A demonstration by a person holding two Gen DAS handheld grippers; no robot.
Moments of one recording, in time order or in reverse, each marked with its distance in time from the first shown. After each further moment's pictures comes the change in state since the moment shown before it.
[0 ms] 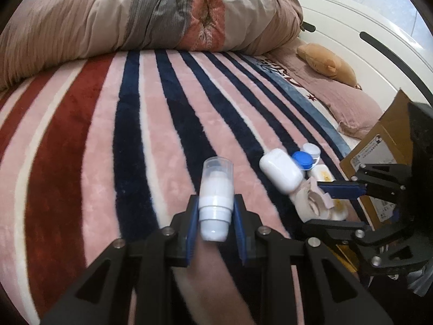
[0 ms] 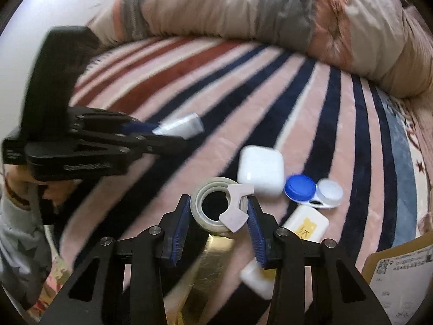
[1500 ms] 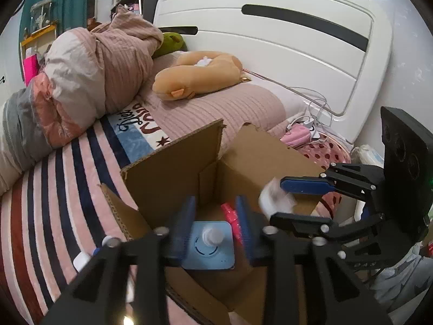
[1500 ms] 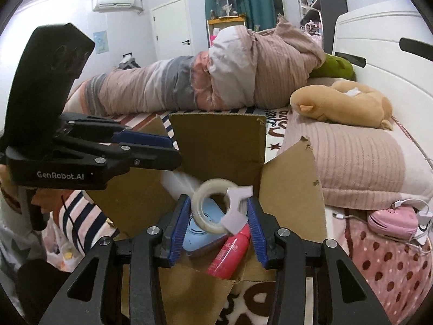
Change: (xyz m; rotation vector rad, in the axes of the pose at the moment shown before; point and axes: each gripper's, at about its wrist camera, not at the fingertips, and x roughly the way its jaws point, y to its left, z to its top) left arm -0.036 -0.324 0.077 0.381 -0.038 -0.139; right arm -0.236 -0.119 -0.147 0.226 -0.309 -0.182
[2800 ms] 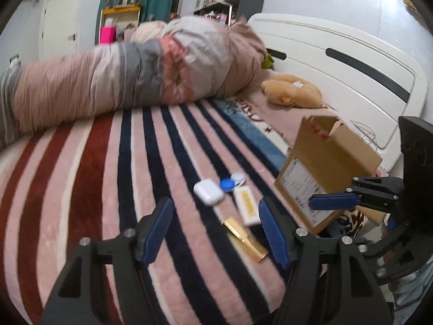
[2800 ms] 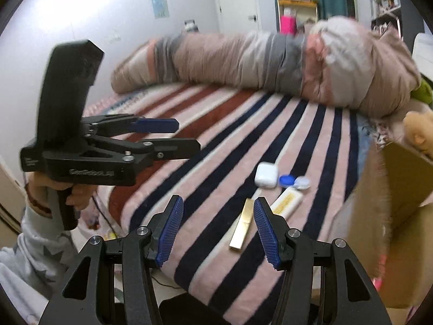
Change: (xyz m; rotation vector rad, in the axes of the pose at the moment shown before) left arm -0.126 0.173 -0.158 -0.299 -0.109 0.189; right arm 0.091 0.213 0.023 -0.181 0.172 0.243
